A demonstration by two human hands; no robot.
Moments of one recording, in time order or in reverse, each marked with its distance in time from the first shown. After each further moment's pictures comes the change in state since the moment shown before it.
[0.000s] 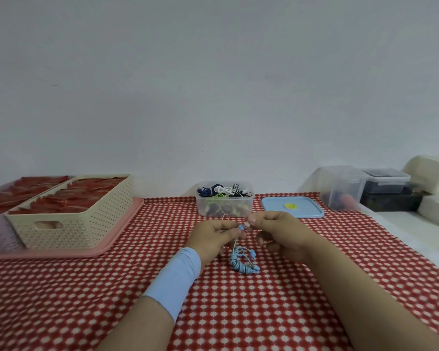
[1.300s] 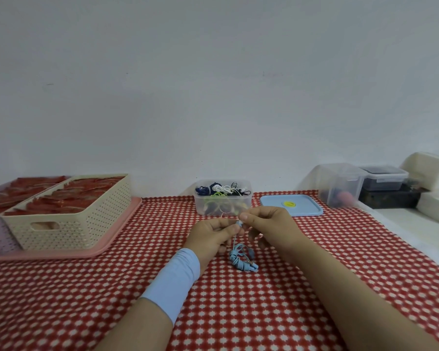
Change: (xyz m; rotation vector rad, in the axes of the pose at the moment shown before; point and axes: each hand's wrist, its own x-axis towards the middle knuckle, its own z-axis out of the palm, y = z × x) left_hand 0.001 -0.007 0.003 -0.163 -0.013 0.006; right_hand -0.005 0.002 0.017 -0.096 0.178 -0.239
